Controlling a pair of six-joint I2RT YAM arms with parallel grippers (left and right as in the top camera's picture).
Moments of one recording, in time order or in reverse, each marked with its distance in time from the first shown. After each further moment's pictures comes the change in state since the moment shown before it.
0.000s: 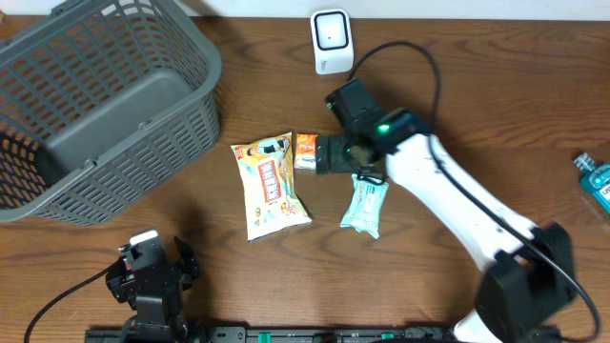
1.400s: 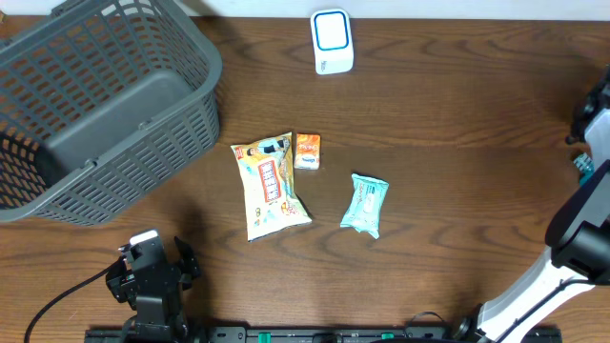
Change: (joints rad) left arm 0.000 0.000 0.000 0.000 0.000 0.000; right arm -1.085 0.305 0.130 0.488 0.582 -0.463
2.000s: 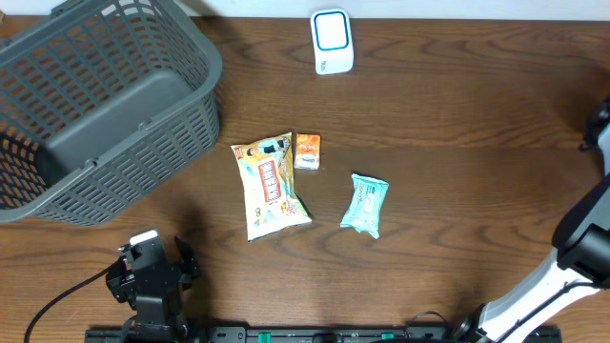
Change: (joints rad) left arm 0.000 0.000 0.000 0.000 0.000 0.000; right arm -0.056 0.000 0.000 -0.009 0.093 -0.002
